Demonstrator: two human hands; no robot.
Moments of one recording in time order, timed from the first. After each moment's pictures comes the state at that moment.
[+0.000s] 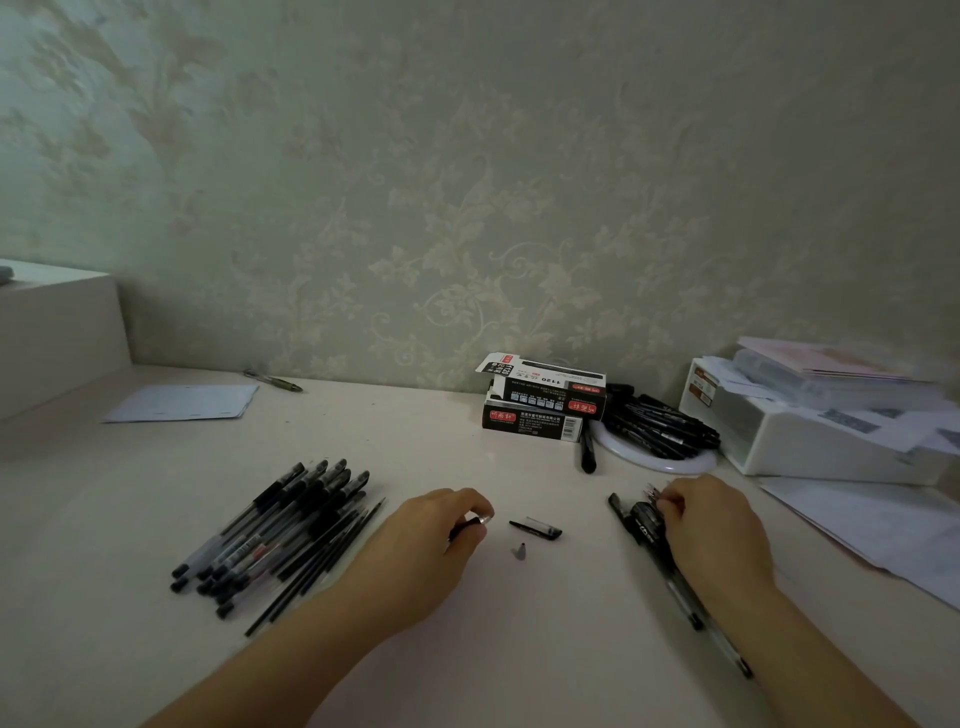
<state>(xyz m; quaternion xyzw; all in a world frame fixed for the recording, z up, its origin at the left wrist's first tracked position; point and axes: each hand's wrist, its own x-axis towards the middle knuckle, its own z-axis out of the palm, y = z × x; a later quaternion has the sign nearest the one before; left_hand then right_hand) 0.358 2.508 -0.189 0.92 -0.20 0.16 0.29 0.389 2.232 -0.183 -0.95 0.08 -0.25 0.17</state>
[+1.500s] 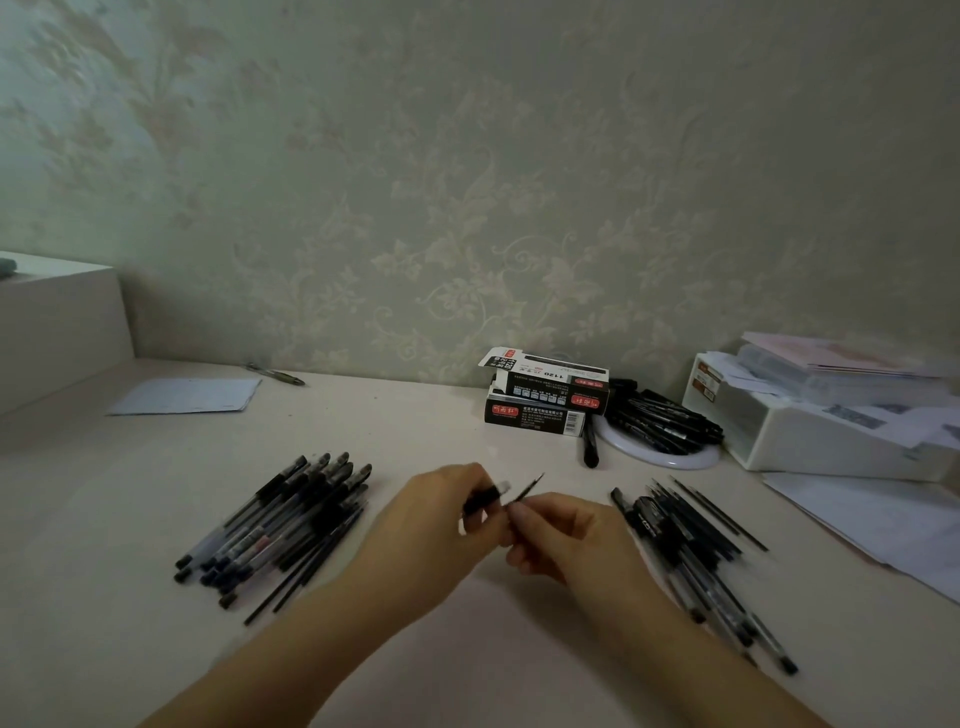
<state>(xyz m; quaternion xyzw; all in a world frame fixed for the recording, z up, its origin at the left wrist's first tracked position) 0.346 2.499 -0.168 0.91 -0.19 0.21 0.32 0.349 2.329 -0.183 -0.72 -0.11 0.02 0.69</state>
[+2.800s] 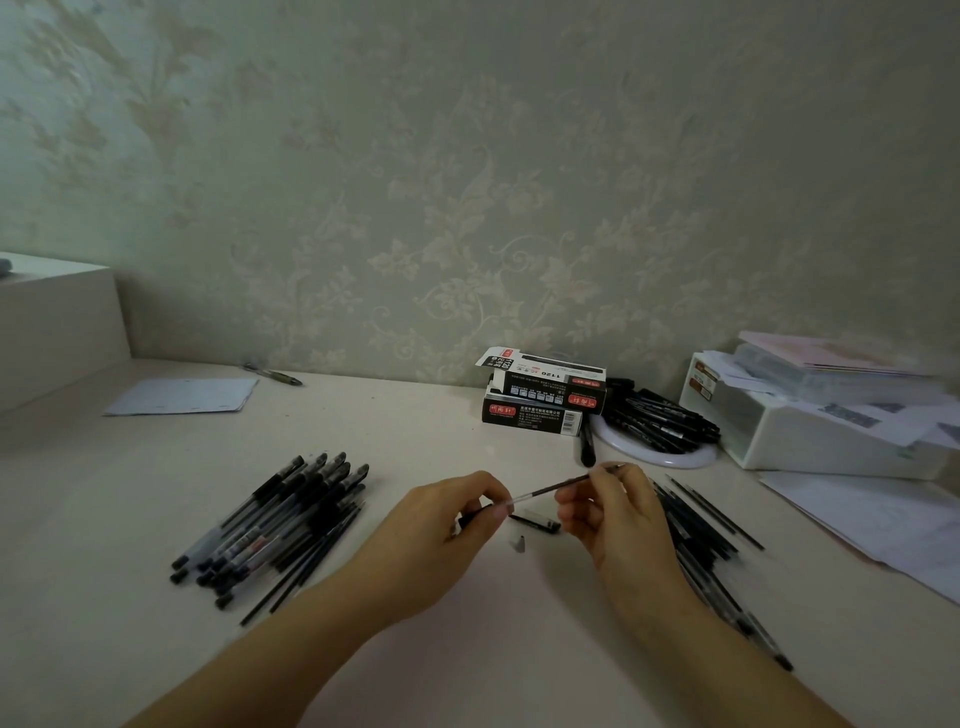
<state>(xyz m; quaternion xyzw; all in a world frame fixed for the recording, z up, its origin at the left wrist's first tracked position) 0.351 2.503 -0.179 0.88 -0.25 0.15 0.38 0.367 2.308 -0.184 -0.62 -0.01 -0.10 0.78</state>
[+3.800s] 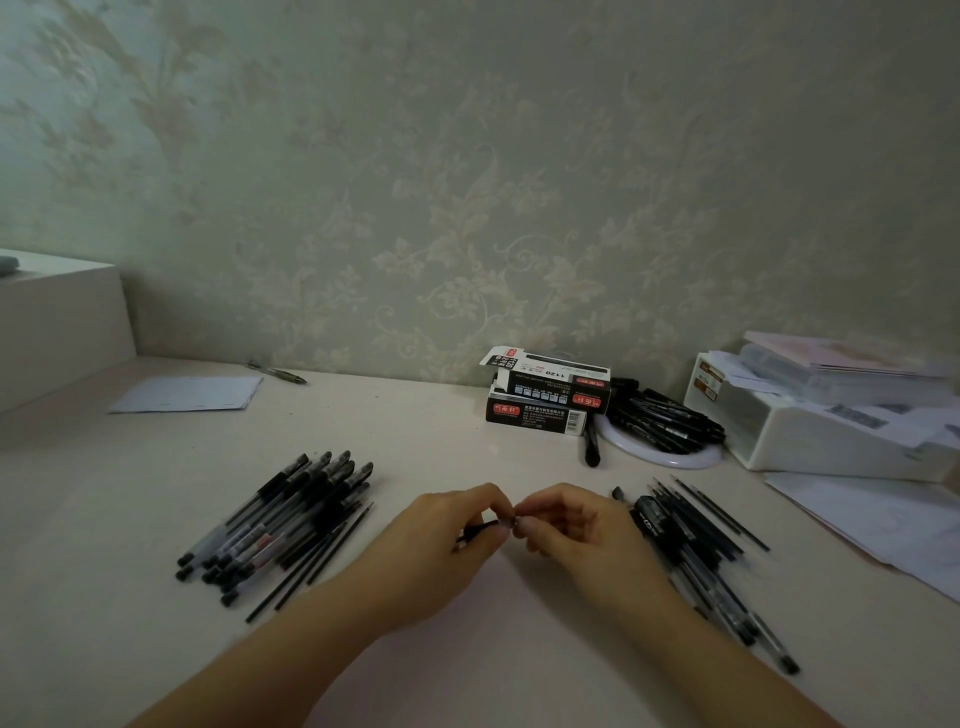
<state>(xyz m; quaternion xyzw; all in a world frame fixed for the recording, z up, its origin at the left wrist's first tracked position) 0.354 2.504 -0.188 0.90 -0.26 0.13 0.33 0.361 2.313 -0.190 -0.79 -0.18 -0.04 0.58</state>
